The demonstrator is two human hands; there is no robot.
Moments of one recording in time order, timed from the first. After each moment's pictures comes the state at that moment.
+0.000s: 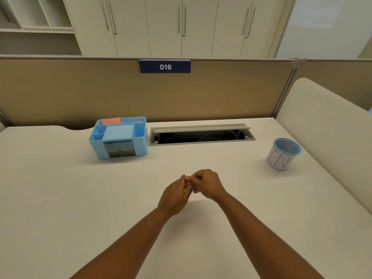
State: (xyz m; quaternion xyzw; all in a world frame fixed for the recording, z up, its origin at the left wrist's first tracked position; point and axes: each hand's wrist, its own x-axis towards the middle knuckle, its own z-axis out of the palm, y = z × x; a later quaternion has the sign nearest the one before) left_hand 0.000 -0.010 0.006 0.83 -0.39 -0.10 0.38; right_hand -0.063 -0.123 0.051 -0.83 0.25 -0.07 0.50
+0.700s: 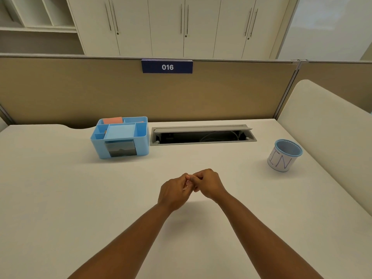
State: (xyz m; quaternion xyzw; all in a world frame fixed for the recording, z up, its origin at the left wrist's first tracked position) left_hand 0.007 -0.012 0.011 0.85 -0.39 -0.03 0.35; right_hand -0.065 -0.119 0.061 -0.85 0.25 -0.06 0.47
